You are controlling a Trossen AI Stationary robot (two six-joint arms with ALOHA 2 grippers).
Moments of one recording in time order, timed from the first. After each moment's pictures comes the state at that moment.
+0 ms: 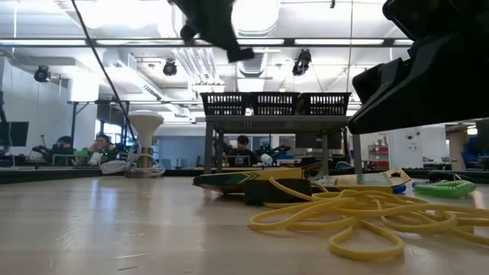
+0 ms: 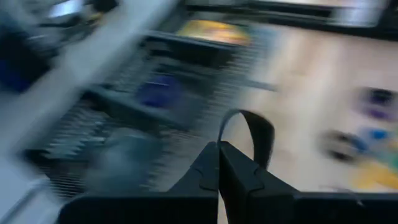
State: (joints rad) left arm 0.04 1.55 1.36 -0.53 -0.55 -0.16; right arm 0.62 1.74 0.62 0.59 0.45 0.22
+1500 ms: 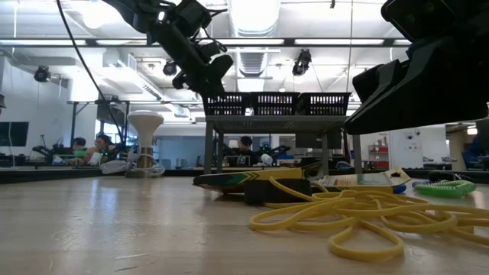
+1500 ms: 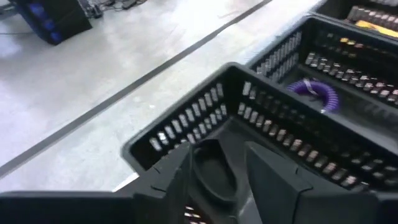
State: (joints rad) left arm 0.50 1.56 1.16 -0.21 -0.30 -0.10; right arm 0.62 1.74 0.62 0.58 0.47 0.22
